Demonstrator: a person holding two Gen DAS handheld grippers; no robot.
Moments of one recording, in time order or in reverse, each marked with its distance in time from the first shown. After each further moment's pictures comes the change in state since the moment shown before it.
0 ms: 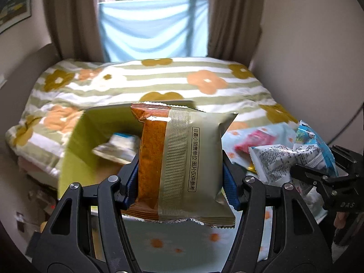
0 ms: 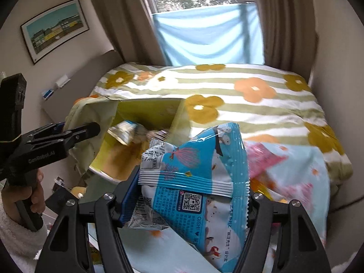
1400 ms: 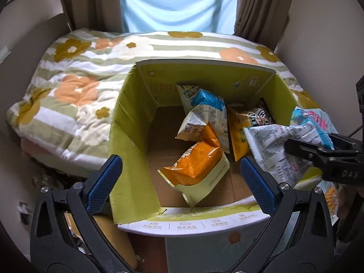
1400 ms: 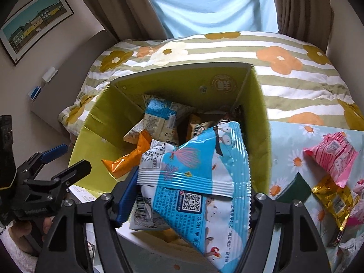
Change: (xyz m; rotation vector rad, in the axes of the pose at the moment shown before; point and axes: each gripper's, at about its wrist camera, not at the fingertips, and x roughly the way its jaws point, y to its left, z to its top) left arm 0.074 0.159 -0.045 -0.054 0.136 0.037; right arm 0.162 0.097 0.025 0.111 0.171 0.003
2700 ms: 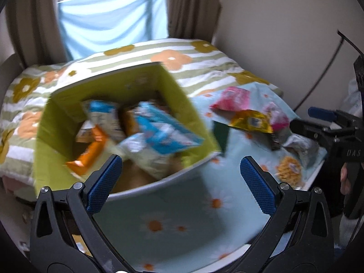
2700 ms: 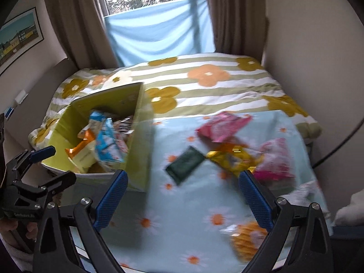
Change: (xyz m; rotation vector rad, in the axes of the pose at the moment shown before) left arm -0.058 -0.172 -0.050 0.269 -0.051 -0.236; right arm -0.165 -0.100 -0.103 0.106 -0.188 -0.303
